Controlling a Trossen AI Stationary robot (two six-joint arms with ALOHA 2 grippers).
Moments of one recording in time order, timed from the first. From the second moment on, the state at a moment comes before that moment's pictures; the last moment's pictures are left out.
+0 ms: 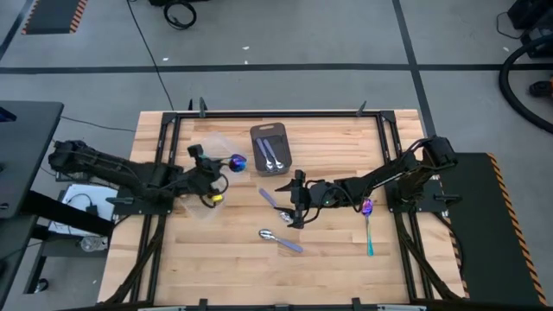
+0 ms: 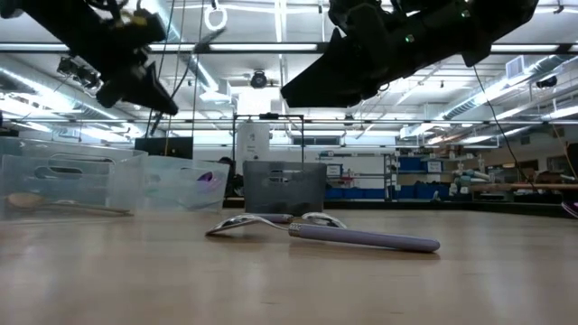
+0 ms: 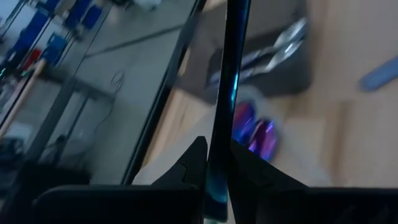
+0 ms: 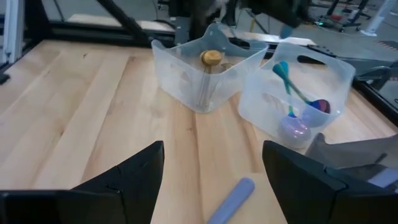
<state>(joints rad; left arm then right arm) -0.19 0.95 0.58 -0.44 -0.87 0.05 0.21 1.67 0.80 0.51 0.31 -0.02</state>
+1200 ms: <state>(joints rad) 0.17 1.13 0.63 -0.81 -0.72 0.31 0.21 1.67 0.80 0.51 0.27 -0.04</state>
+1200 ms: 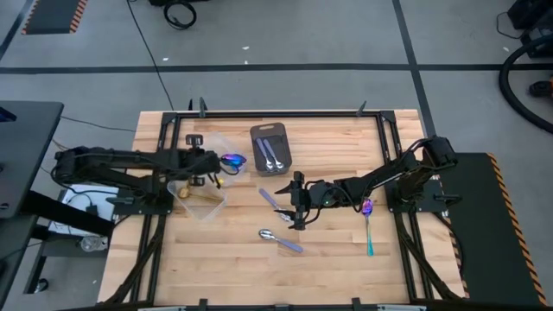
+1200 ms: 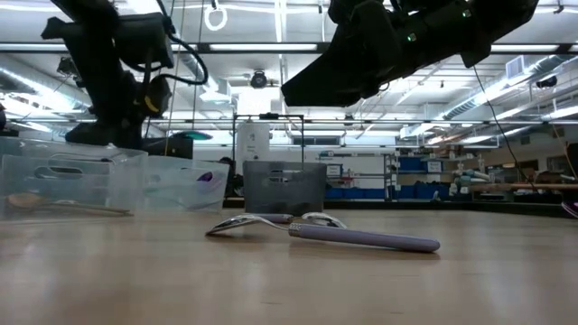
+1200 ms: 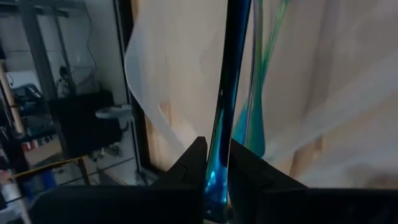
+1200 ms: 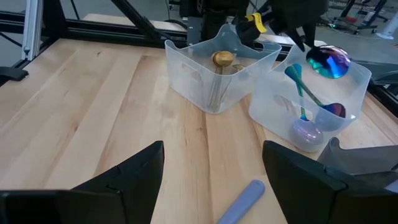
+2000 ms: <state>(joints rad) 0.21 1.17 0.64 -0.77 -0.71 0.61 0.21 1.67 0.80 0.52 0.26 -0.04</state>
